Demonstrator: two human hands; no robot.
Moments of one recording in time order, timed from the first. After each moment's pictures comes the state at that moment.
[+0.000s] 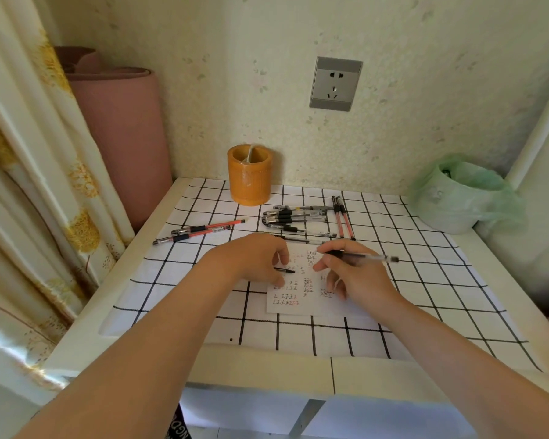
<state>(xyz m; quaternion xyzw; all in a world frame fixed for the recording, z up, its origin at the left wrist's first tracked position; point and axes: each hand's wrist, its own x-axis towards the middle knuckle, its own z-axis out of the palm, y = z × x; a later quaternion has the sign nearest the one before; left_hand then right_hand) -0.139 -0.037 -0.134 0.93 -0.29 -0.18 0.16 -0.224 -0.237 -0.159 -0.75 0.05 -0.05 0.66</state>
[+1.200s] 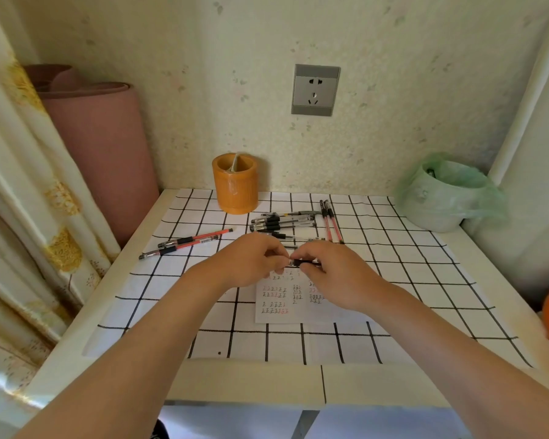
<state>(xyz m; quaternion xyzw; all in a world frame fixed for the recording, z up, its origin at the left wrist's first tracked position) -0.148 -0.048 -0.121 0.89 -0.27 -0.16 0.33 -0.213 -0.234 -0.135 -0.96 -0.10 -0.04 0.27</state>
